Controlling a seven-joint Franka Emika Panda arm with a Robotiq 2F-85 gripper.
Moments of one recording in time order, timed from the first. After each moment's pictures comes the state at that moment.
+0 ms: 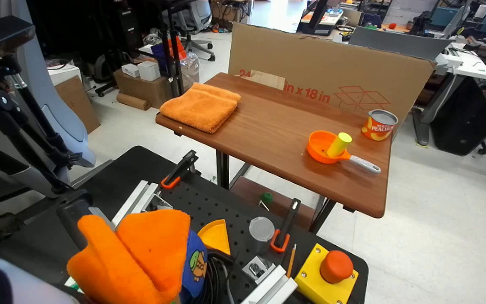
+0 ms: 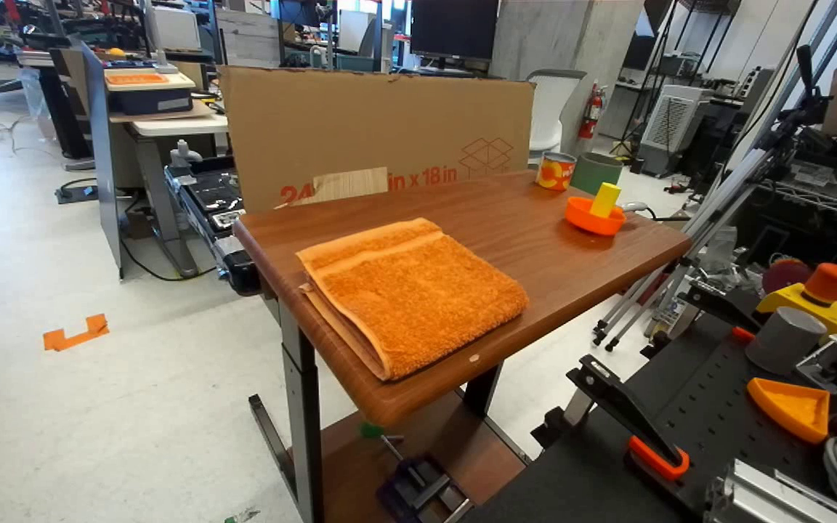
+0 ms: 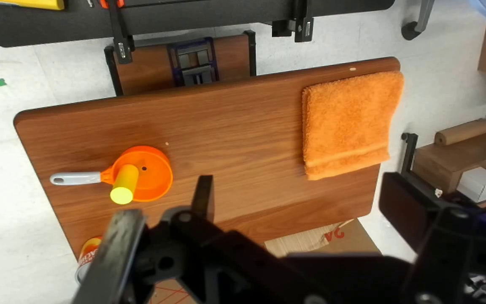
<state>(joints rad) 0.01 -0.73 -0.21 -2.67 0.15 2.08 -0.20</state>
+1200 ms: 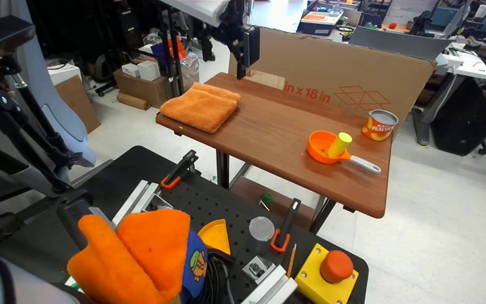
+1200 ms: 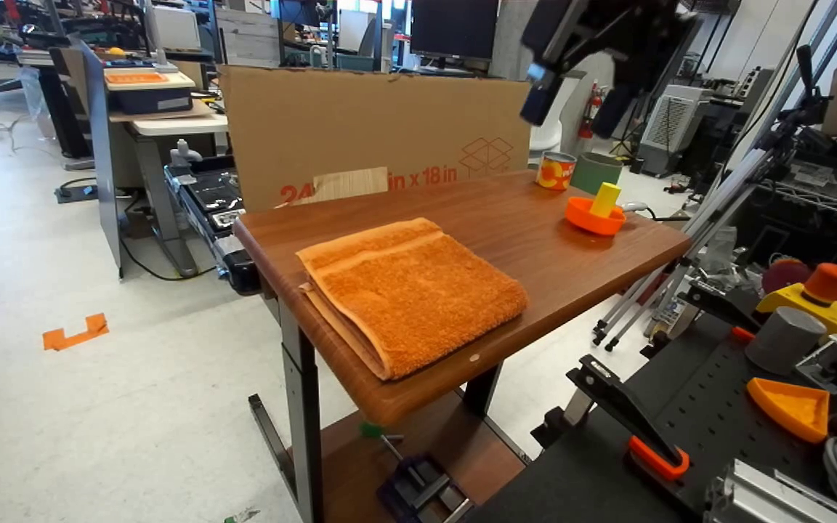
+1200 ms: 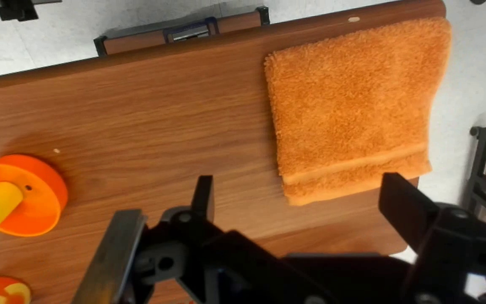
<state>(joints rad) 0.10 -0.15 0.15 -2.61 0.13 2.65 0.24</state>
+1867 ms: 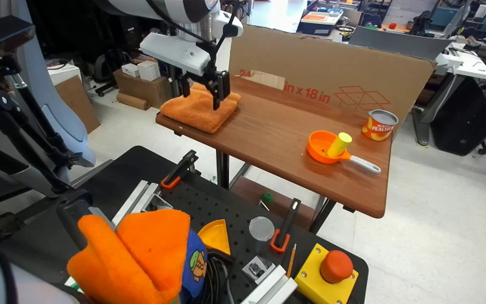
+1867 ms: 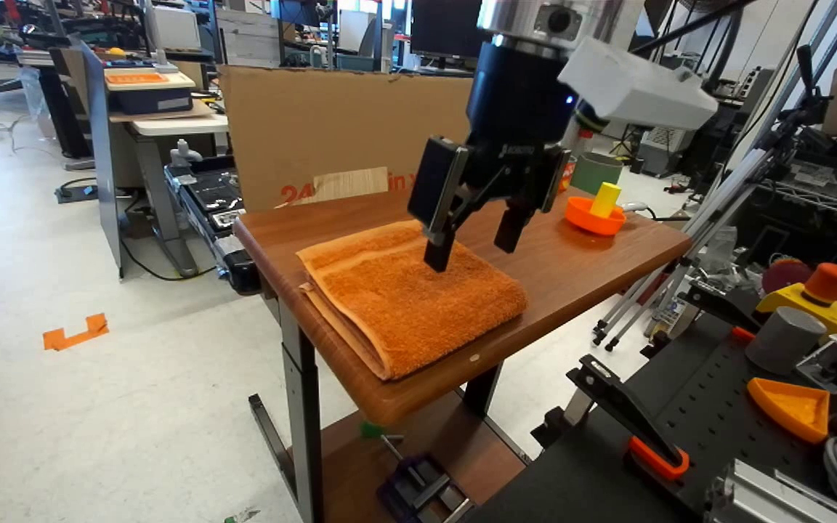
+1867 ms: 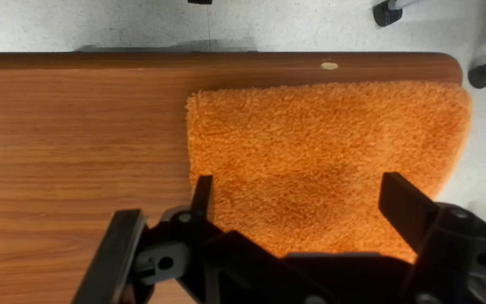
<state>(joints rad) 0.19 0.24 0.19 -2.44 0.00 2.75 0.30</state>
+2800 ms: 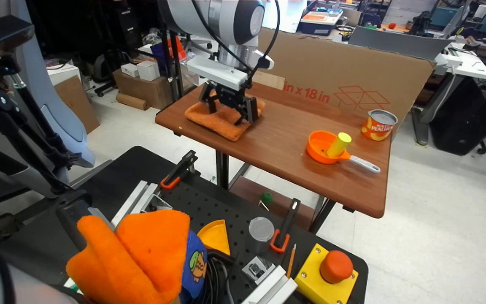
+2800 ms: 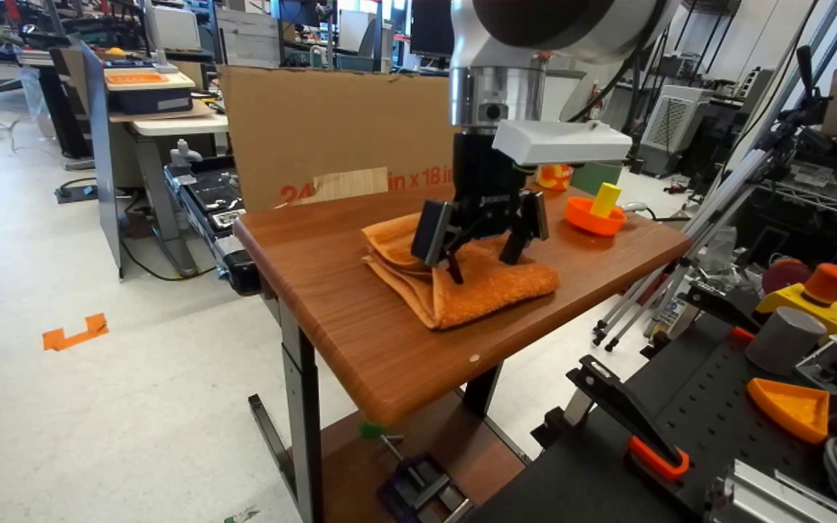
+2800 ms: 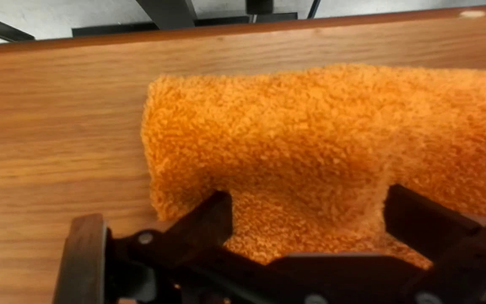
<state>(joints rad) 0.17 0.52 0.08 -2.13 0.04 2.44 0.23</state>
